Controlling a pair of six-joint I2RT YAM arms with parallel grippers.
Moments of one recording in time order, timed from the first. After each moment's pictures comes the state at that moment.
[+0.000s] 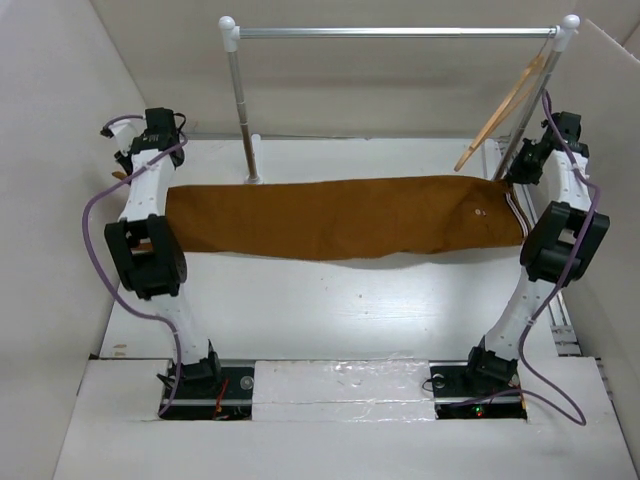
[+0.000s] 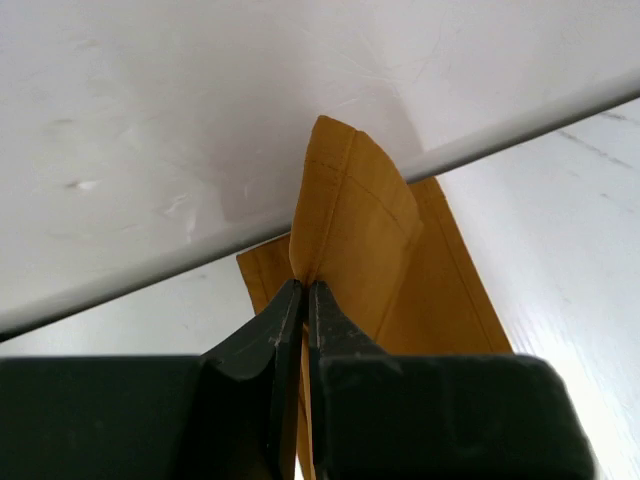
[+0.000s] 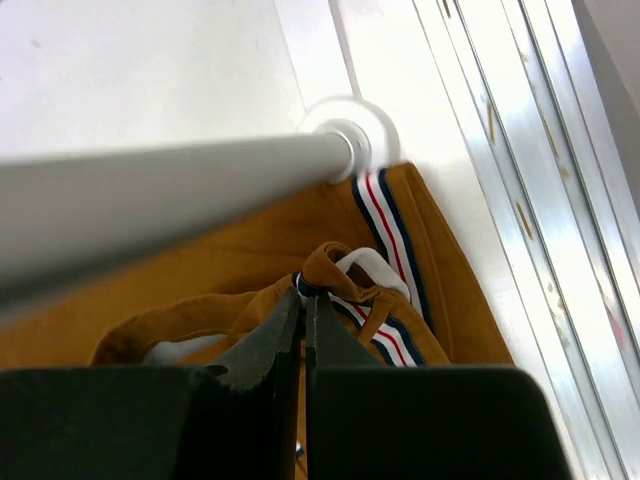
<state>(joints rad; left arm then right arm) 0.15 1.91 1.78 -0.82 -0.90 -0.68 -0.38 2.07 1.89 -0.72 -0.16 0.20</state>
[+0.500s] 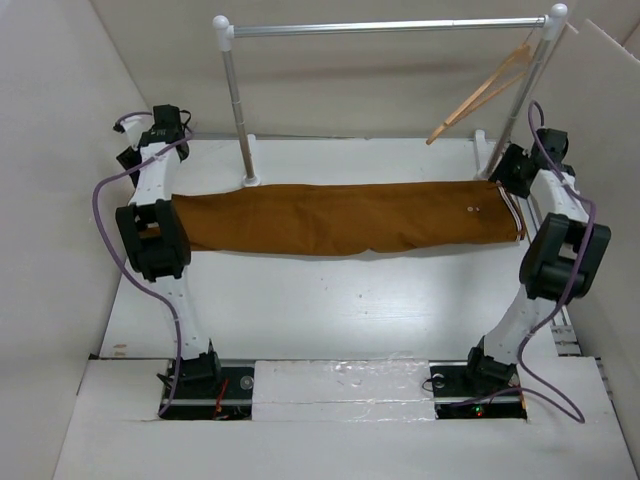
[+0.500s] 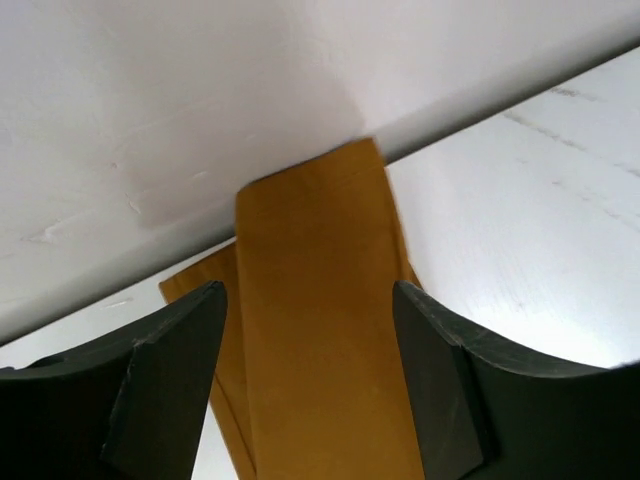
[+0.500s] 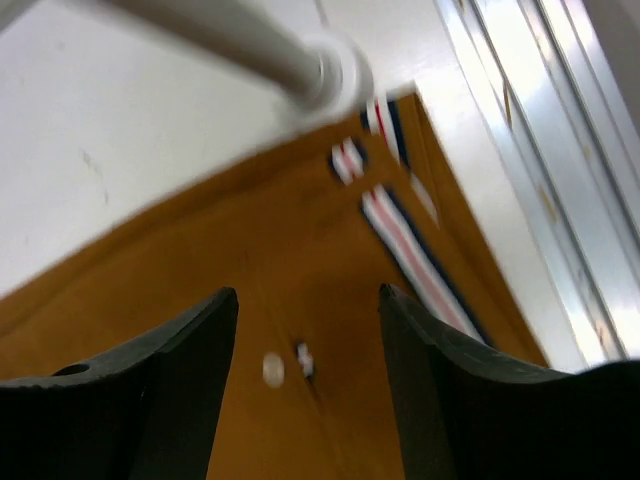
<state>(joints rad) 0.15 2.17 2.01 -0.83 -0.85 -0.64 -0.33 1.99 1.68 -0.48 -0.13 0.27</state>
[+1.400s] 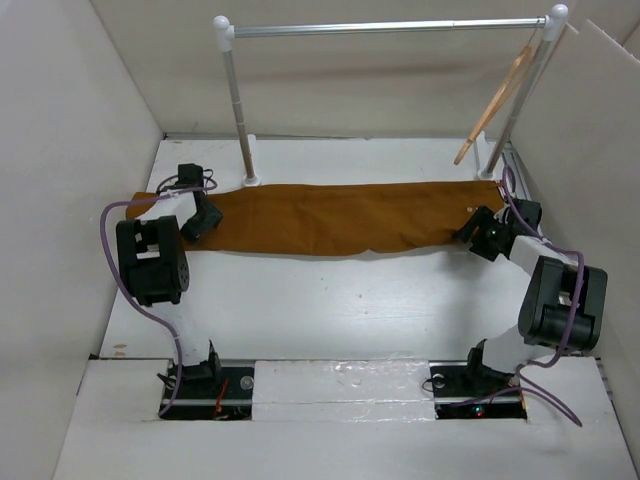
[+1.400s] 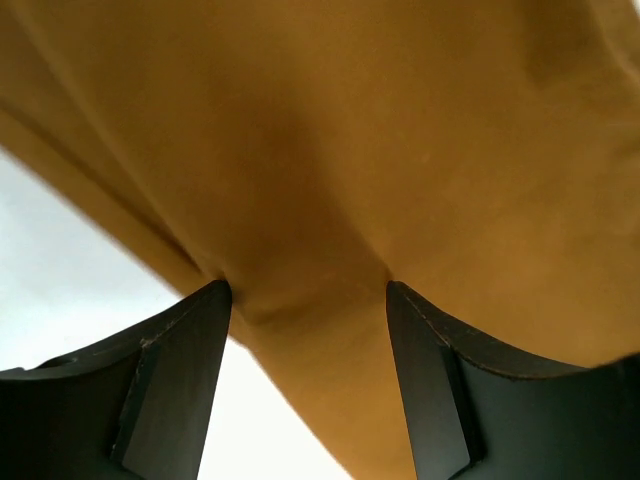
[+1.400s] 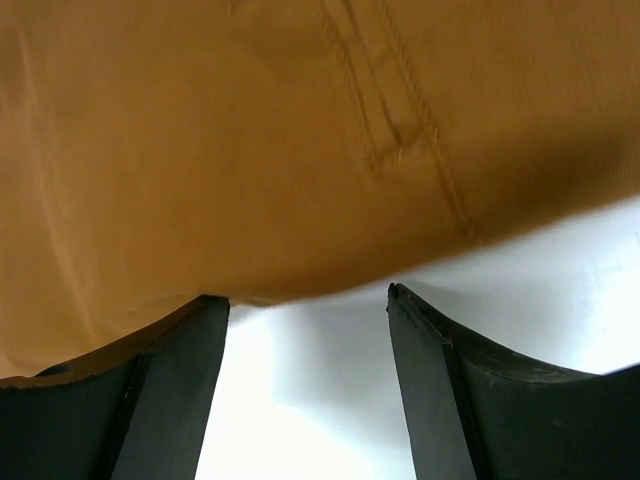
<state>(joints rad) 0.10 1.83 1.24 -0.57 -0.25 -0.76 -0.30 1.50 0.77 -0.15 -0.37 0.36</state>
